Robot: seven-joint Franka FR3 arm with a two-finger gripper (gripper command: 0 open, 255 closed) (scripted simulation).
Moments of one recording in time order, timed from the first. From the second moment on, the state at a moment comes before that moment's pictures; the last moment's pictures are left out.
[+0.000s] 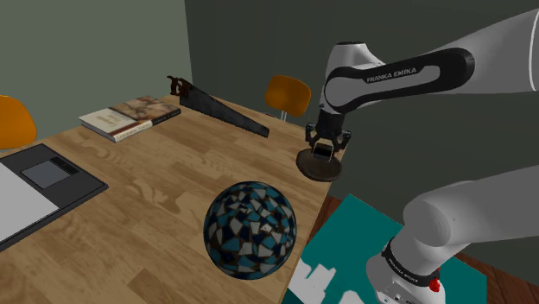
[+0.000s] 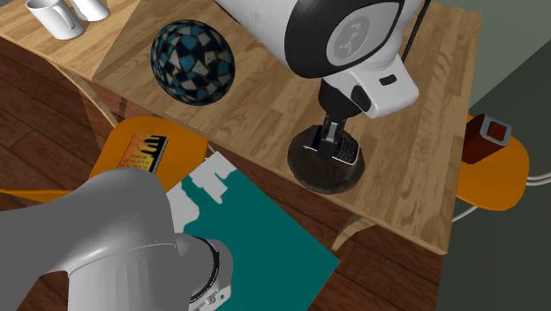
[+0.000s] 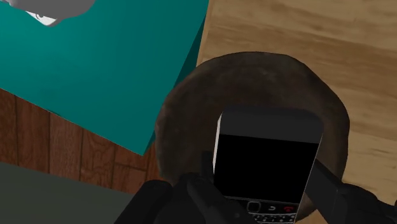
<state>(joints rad) -0.45 -0.55 0.29 -2.62 0.11 2.05 0.93</state>
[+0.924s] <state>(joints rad) -0.45 -0.51 0.31 -2.68 0.11 2.15 0.93</state>
